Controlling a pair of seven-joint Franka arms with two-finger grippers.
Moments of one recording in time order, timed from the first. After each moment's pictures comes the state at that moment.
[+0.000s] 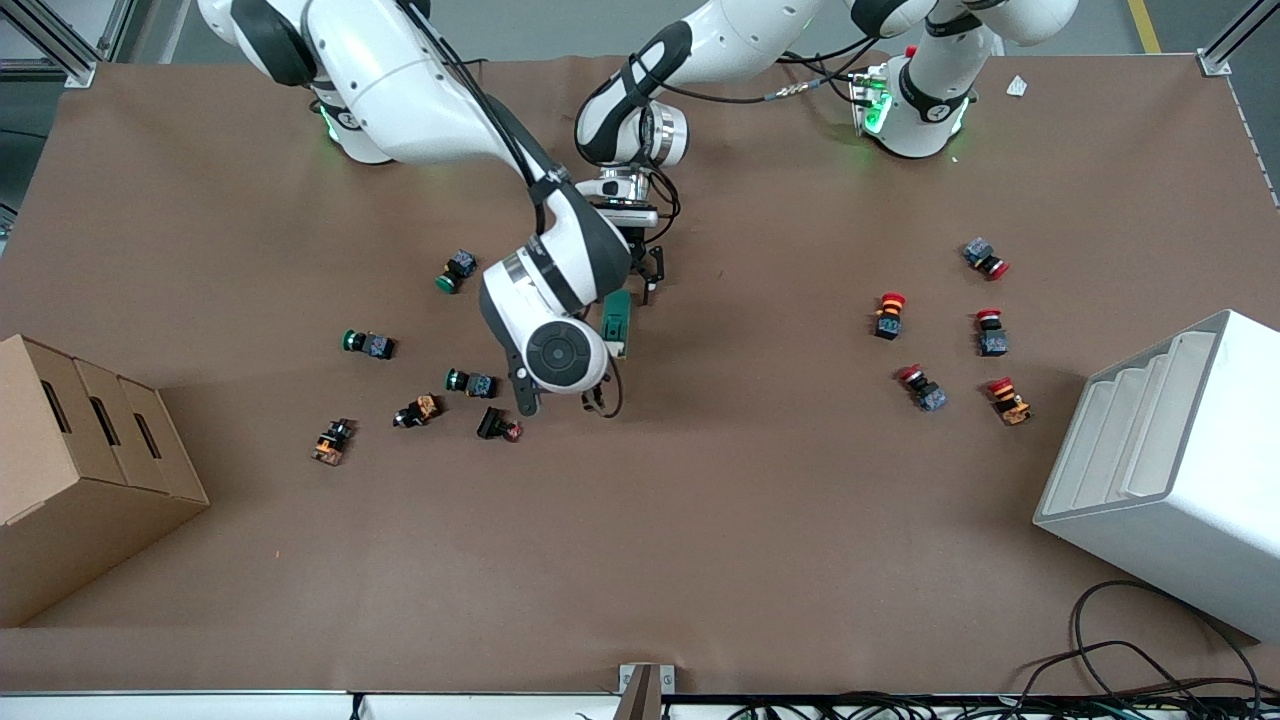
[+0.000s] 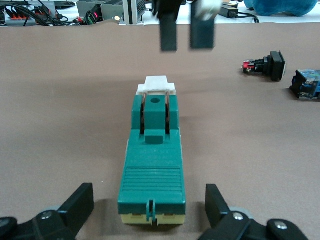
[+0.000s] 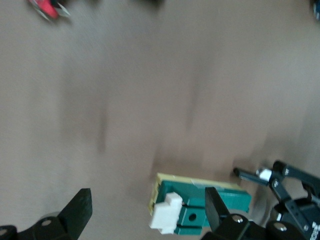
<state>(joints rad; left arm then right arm) -0.97 0.82 -0.31 -1.87 1.80 2.05 -2.56 0.70 0.85 -0.07 -1.28 0.27 1.85 1.89</state>
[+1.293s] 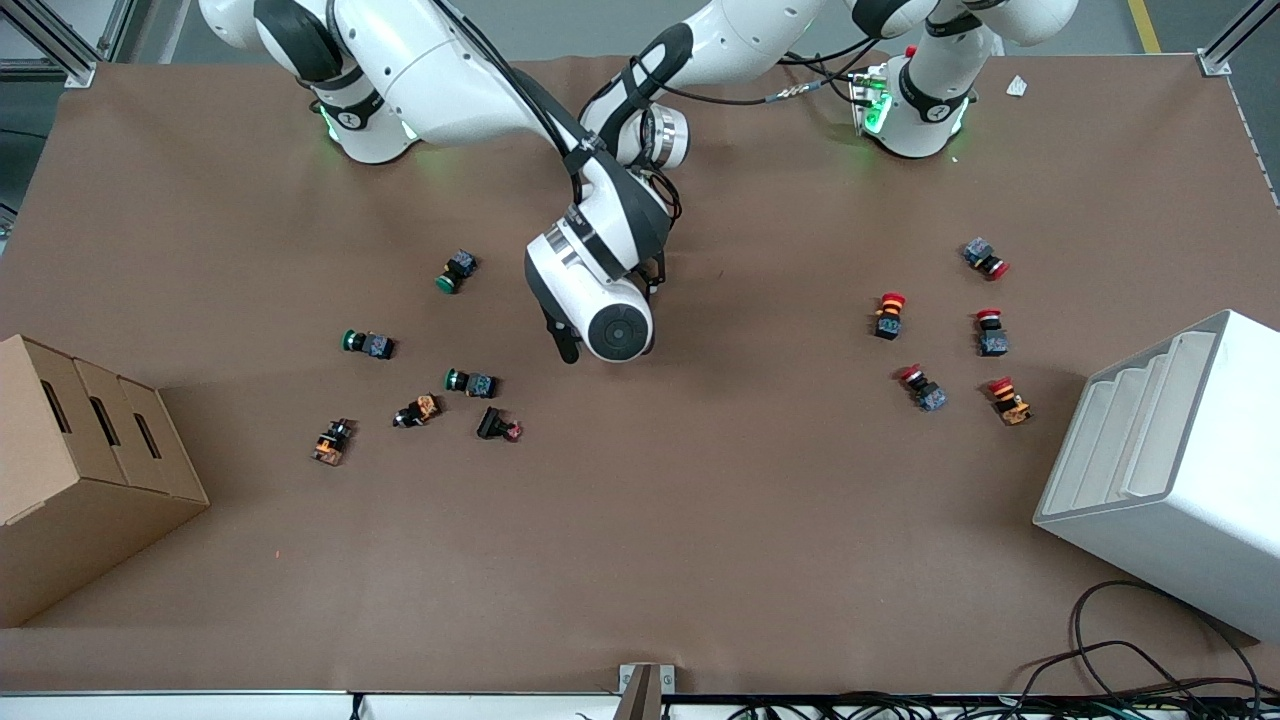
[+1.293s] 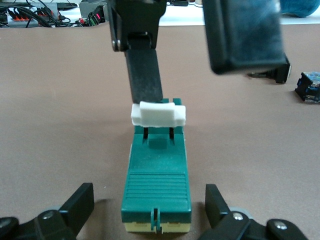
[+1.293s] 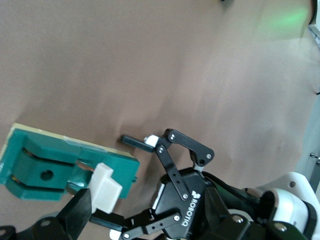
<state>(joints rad) -0.97 0.82 -0.31 -1.87 1.80 2.05 -2.56 0.75 0.83 -0.02 -1.27 0.33 1.56 1.84</state>
